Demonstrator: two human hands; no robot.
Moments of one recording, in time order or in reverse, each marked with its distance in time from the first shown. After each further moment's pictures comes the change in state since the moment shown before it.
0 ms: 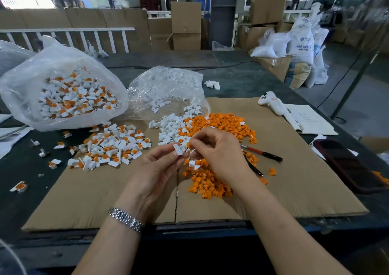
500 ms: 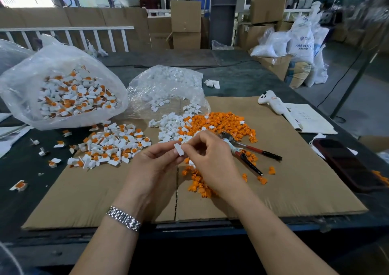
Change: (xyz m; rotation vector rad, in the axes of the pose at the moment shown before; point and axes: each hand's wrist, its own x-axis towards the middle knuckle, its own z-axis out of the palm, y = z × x) left_hand -0.017 0.005 0.011 0.083 -0.041 0.100; right_hand -0.009 0.005 0.021 -0.177 0.066 -0.083
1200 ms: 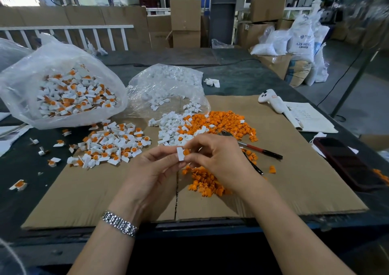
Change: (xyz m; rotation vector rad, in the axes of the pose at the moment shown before) left_hand 0.007 -0.001 -0.018 0.100 -0.050 -0.023; right_hand 0.001 -0.004 -0.031 -0.020 -0.240 -0.114
